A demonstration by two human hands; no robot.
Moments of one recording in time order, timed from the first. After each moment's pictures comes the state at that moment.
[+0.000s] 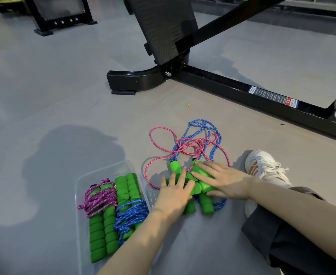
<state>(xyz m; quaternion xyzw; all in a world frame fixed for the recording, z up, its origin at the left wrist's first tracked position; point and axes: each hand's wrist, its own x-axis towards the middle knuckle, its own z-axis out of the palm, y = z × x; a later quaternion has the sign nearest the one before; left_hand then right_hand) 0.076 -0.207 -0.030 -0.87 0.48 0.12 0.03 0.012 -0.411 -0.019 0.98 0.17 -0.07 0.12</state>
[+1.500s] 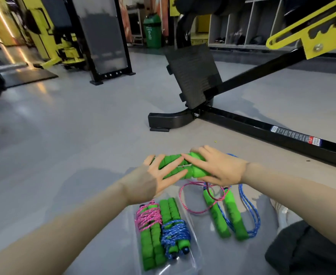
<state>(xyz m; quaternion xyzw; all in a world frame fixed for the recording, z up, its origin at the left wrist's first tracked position) 0.171 -0.049 0.136 -0.69 0.63 -0.30 0.15 0.098 -0.310 0.137 0.94 0.29 0.15 0.08</state>
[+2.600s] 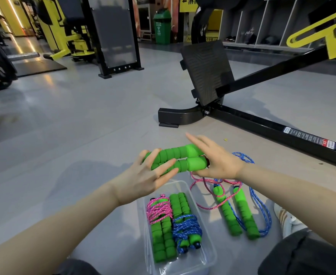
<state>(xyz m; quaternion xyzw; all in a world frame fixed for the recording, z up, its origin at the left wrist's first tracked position) 0.178 0.005 0.128 -0.66 0.61 -0.41 0.18 0.115 -0.264 0.134 0.95 0.18 0.14 -0.20</state>
